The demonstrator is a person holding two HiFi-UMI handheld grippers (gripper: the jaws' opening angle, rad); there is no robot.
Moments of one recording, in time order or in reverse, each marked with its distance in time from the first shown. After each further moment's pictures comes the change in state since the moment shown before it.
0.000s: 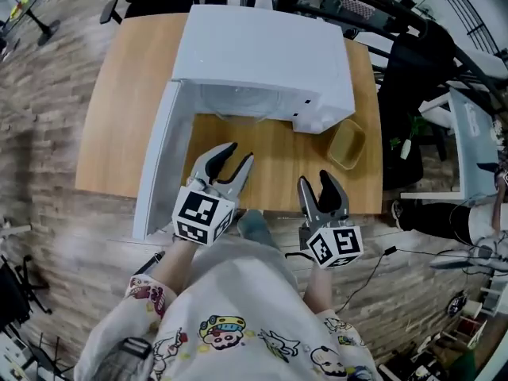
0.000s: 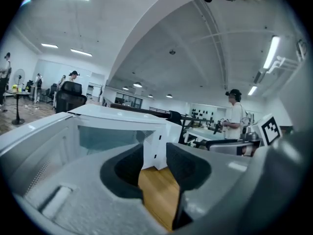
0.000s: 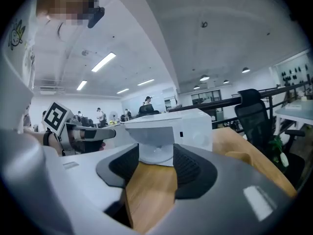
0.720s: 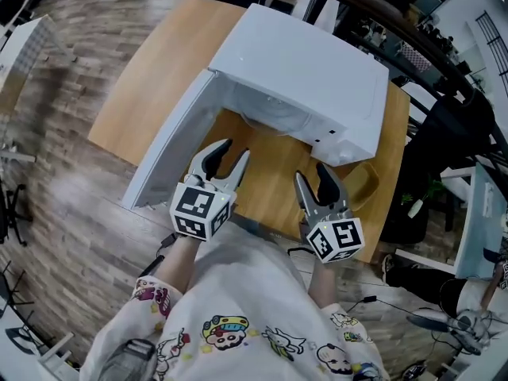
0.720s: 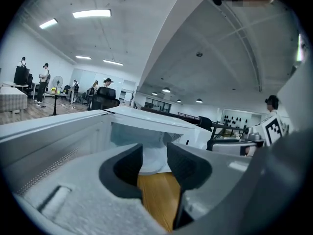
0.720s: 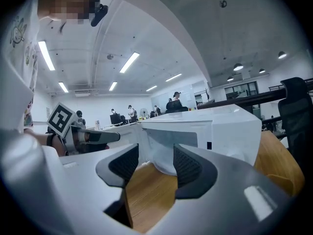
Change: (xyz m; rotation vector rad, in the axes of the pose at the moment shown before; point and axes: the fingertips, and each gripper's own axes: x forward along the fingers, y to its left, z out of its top) left arm -0.011 0.041 -0.003 -0.144 -0.072 0.378; right arm 0.076 0.009 0.019 -0.093 0.059 0.409
